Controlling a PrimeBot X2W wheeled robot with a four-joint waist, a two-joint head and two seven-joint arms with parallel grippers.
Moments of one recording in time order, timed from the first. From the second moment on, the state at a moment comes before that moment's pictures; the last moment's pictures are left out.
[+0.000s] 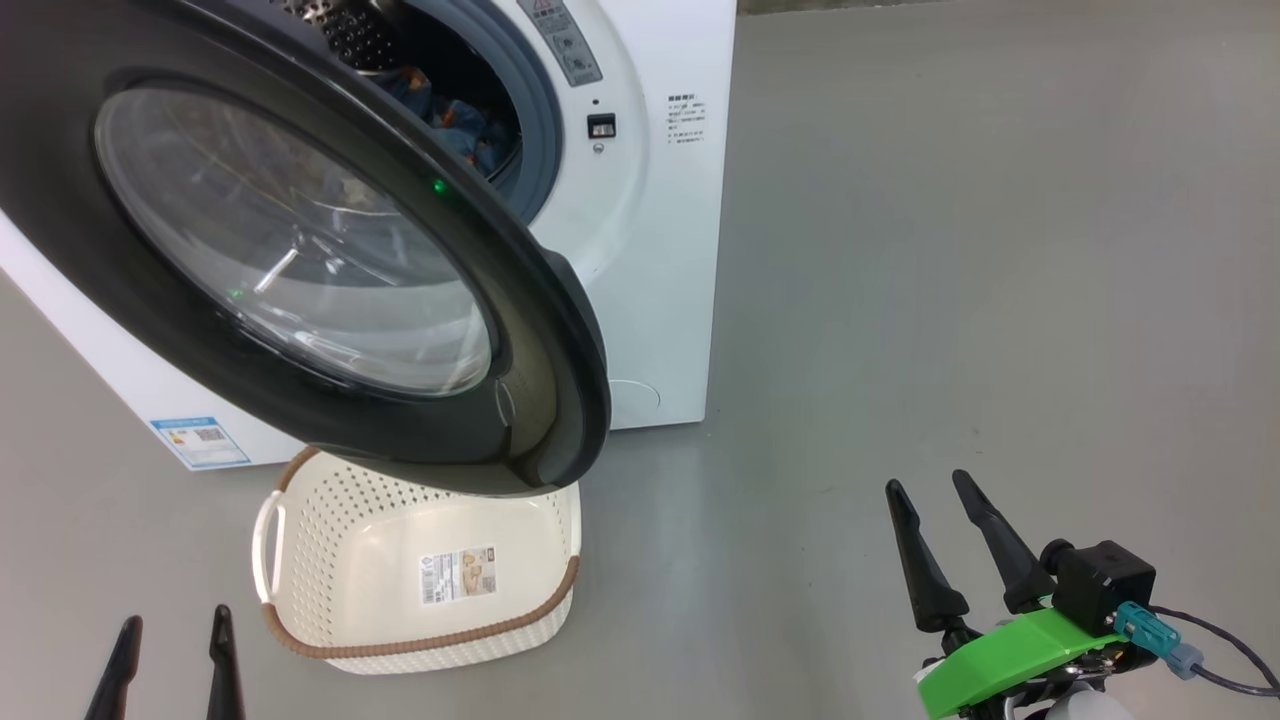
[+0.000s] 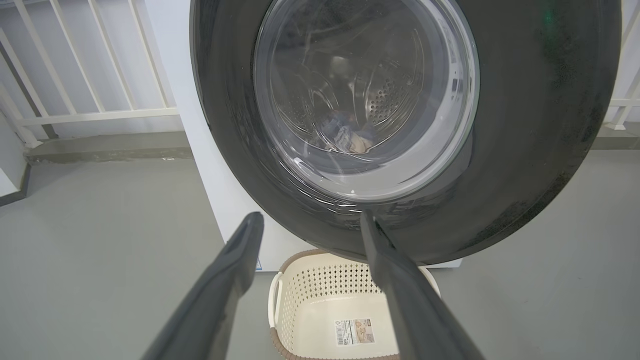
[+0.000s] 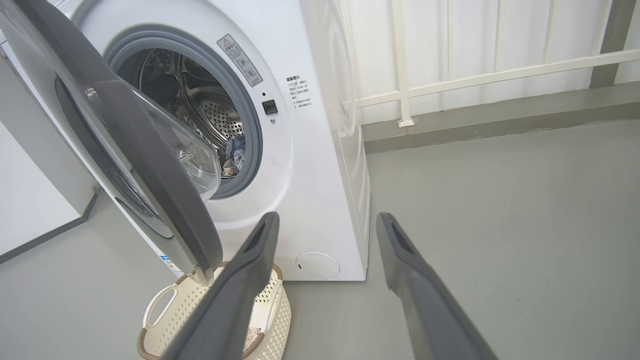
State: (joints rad) left arm 0.12 0.08 0.15 0.10 -0.13 -0.12 -0.25; right arm -0.12 -0.05 0.07 0.26 0.29 0.13 -0.26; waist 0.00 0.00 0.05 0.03
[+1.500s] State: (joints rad) left arm 0.13 0.06 0.11 0.11 -0.16 -0.13 -0.25; right arm -0.17 -0.06 0.32 -0.25 0.28 0.13 -0.26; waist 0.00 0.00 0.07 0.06
